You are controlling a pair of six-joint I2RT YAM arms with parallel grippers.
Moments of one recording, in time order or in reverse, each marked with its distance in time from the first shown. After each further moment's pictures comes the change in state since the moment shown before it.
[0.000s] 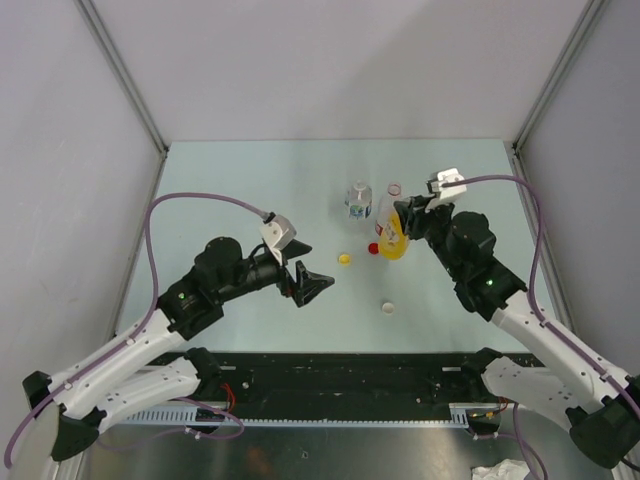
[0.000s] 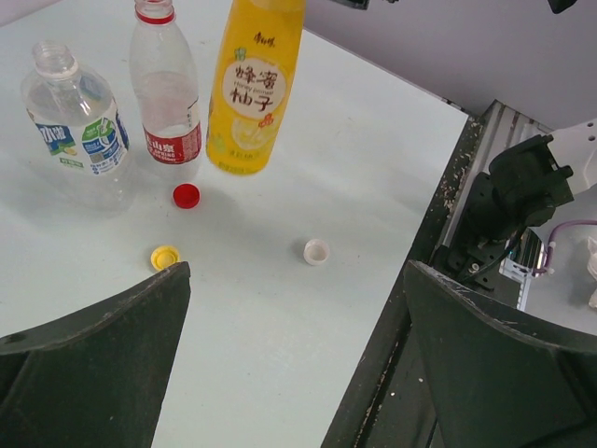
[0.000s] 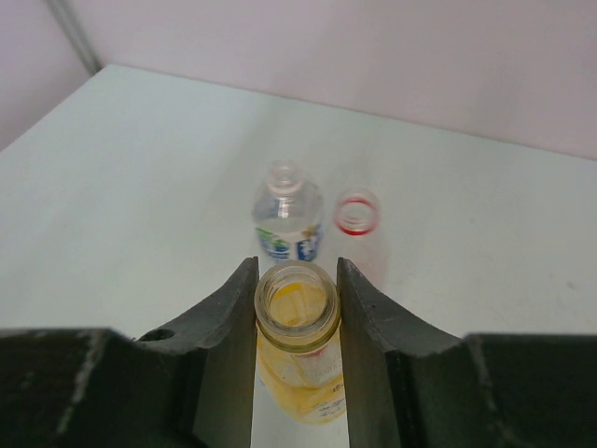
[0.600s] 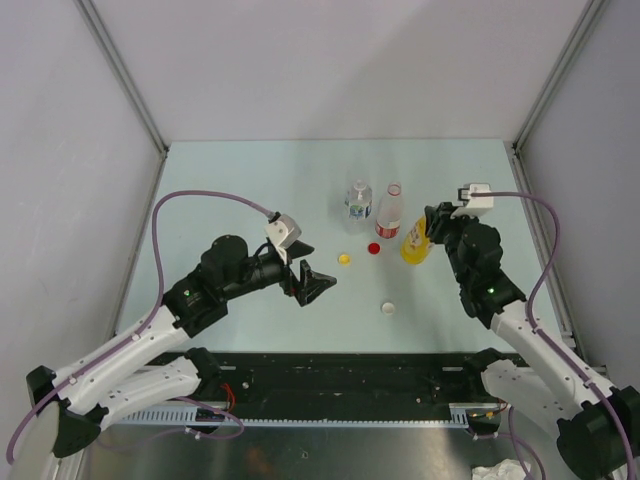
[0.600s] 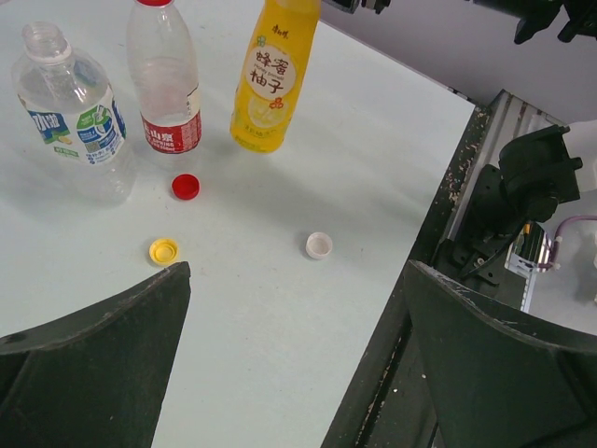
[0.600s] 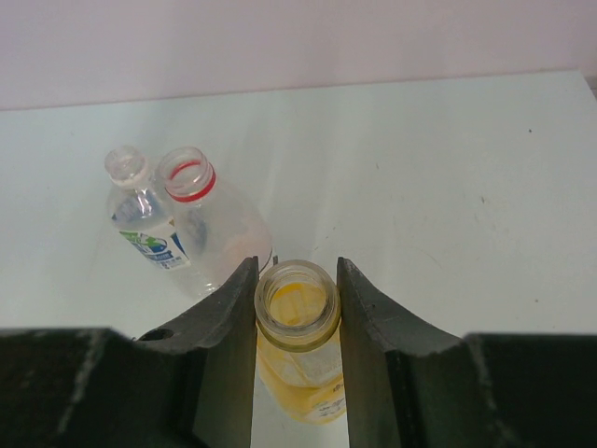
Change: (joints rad) left arm 0.000 0.037 0.000 0.002 0.000 0.002; right arm -0.192 -0.063 -0.208 0.125 0.121 0.101
